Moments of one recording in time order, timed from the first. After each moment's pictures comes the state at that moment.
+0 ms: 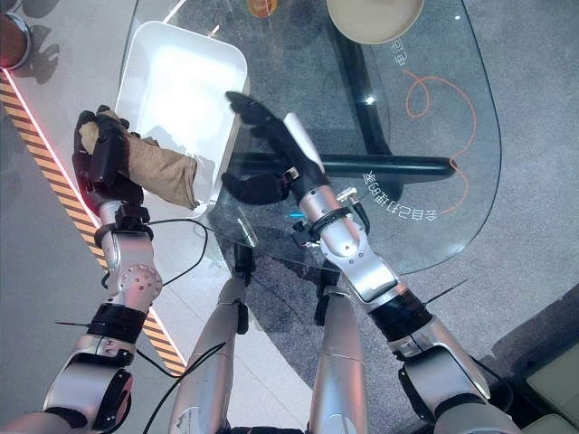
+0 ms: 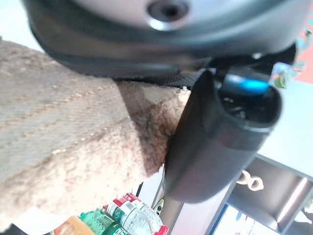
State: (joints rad) left arm -0.64 0.29 -0.06 0.41 -0.98 -0.54 0.31; right arm -0.71 -0.49 0.40 0.12 0.15 -0.08 -0.21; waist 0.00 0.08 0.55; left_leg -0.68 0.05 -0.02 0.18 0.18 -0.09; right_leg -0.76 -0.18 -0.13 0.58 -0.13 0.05
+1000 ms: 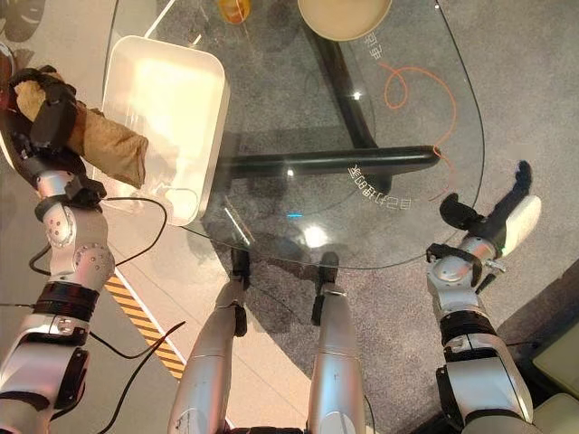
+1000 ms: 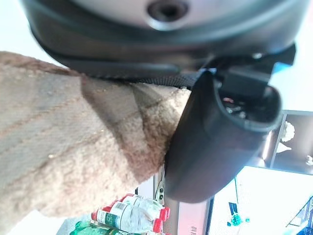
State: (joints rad) left arm -0.74 0.55 -0.07 0.54 -0.89 -0.50 0.36; right arm -0.65 -0.65 0.09 1.05 0.25 -0.29 -0.79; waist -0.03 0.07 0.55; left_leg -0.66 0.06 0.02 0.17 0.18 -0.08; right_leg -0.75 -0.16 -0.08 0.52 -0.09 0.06
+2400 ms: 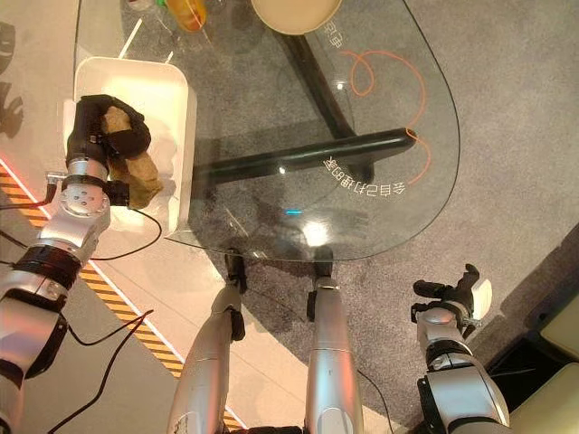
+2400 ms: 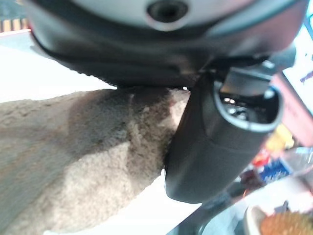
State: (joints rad) left arm -1.01 0.69 -0.50 0.89 -0.36 -0.14 0.35; right arm -0.57 -0.54 0.14 1.29 0.31 -0.10 -0.54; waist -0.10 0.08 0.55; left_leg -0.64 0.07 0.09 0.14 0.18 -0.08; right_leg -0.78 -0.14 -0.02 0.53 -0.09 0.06
